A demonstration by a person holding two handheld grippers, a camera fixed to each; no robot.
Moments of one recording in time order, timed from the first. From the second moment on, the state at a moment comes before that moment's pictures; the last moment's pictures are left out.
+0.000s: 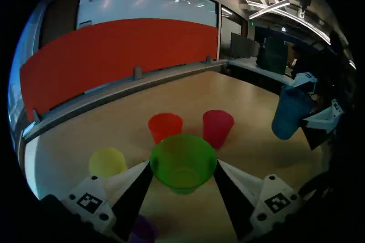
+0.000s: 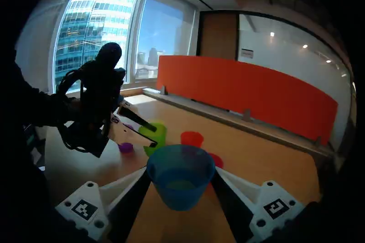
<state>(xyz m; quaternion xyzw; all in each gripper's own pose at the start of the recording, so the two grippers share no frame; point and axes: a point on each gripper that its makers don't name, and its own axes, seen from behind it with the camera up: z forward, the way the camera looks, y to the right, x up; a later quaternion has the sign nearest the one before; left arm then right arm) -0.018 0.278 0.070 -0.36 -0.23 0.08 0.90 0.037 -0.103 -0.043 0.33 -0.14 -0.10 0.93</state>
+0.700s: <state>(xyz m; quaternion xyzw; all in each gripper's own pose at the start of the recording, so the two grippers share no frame) 0.106 0.216 0.015 -0.36 -0.10 0.05 0.92 0.080 -0.142 -0.060 0.35 -0.12 -0.09 0.92</state>
